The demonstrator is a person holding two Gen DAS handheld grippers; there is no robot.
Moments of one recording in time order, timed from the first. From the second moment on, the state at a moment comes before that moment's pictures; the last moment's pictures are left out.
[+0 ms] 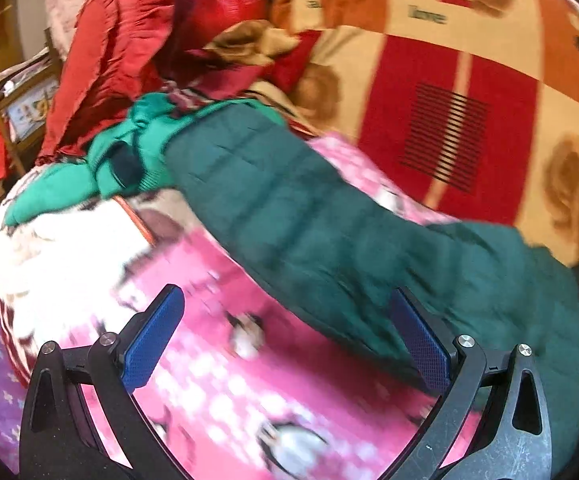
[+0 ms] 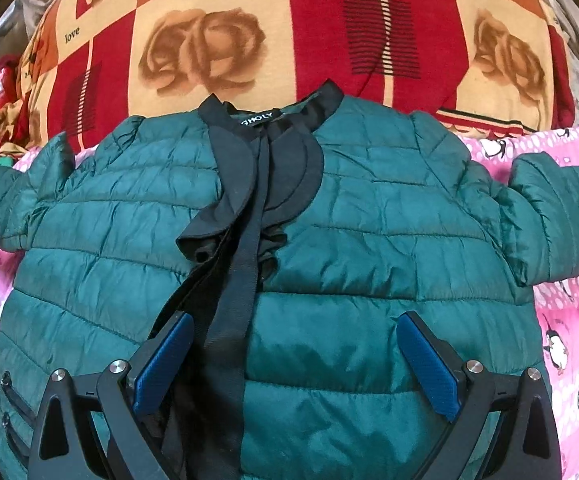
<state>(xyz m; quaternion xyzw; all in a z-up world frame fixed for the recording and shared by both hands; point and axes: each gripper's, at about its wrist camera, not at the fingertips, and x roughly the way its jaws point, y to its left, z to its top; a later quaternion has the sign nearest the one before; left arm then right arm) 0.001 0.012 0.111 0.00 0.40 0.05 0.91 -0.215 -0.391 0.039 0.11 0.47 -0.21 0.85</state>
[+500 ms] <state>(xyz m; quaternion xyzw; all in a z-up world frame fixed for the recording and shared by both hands) 0.097 0.086 0.090 -0.08 0.41 0.10 0.90 -0.217 -0.396 0.040 0.12 0.48 -0.21 0.84</state>
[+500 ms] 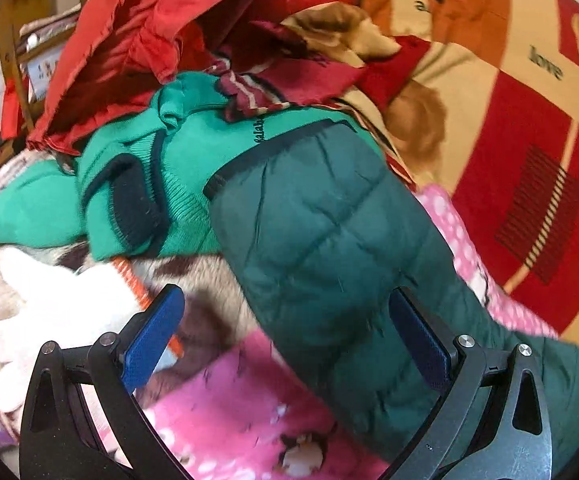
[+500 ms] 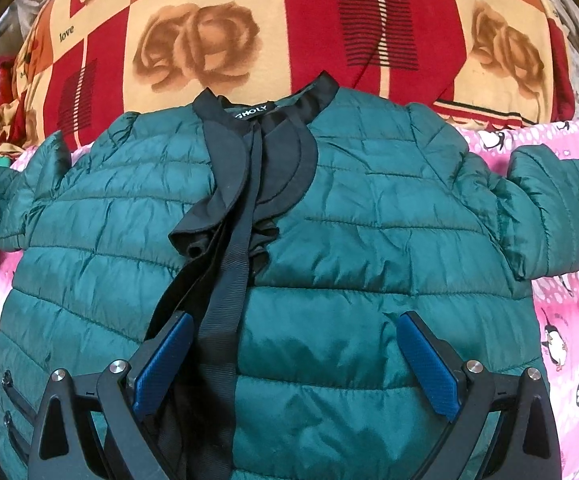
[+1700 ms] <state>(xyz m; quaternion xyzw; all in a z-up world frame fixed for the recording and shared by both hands) -0.038 -0.072 0.171 0.01 0.36 -0.15 0.92 -0.231 -0.409 0.050 0.13 0.47 -0.22 0.84</state>
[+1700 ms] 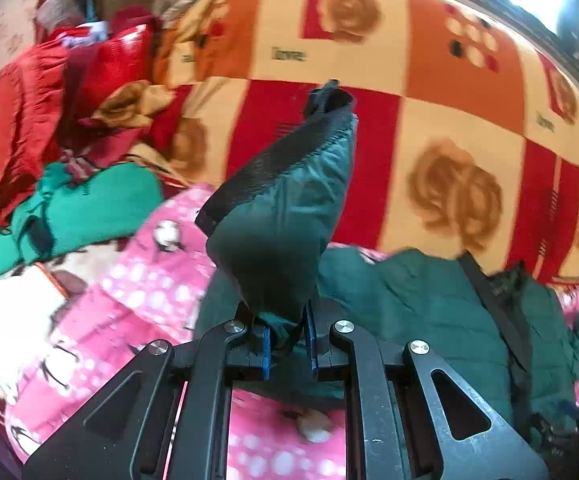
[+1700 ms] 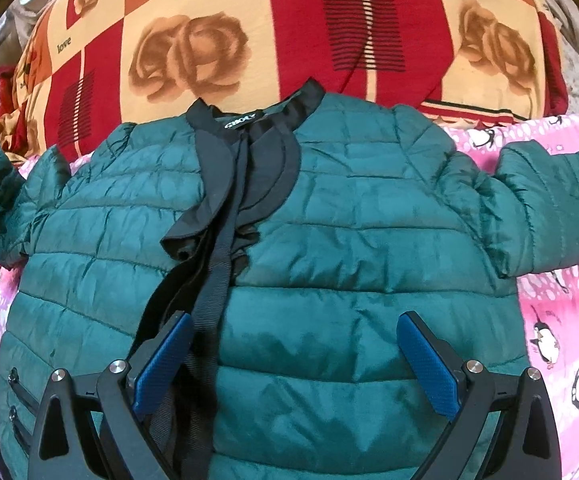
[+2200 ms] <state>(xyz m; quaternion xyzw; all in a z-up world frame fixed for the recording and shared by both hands) -0.089 -0.167 0.149 0.07 0.38 -0.20 0.90 -0.258 -0.436 0.045 0.16 0.47 -0.23 0.84</state>
